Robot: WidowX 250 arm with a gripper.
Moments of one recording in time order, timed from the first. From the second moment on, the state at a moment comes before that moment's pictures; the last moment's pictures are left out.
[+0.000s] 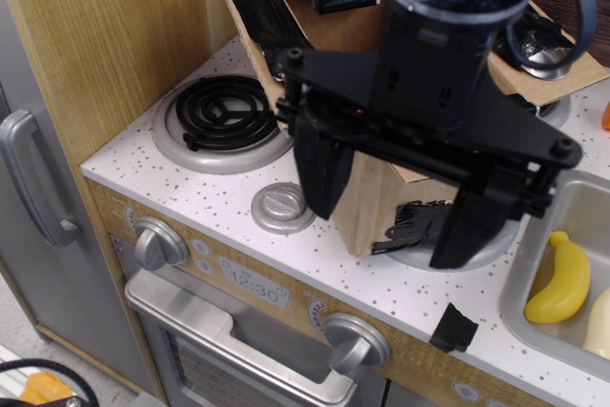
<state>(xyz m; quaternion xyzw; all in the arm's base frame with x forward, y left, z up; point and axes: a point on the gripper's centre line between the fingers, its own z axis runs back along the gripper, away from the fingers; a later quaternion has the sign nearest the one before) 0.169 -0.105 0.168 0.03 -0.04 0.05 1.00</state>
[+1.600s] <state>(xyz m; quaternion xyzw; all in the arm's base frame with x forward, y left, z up) 0.228 -0.143 0.111 0.01 -0.10 0.02 1.00</state>
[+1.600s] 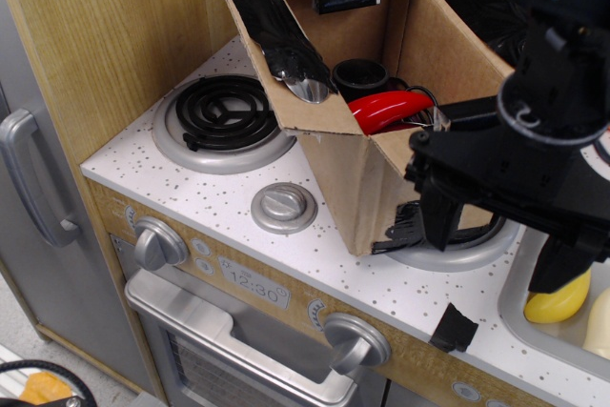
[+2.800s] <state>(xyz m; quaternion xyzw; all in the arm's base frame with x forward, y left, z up) 0.296 -0.104 0.160 0.08 -0.10 -0.11 0.99</state>
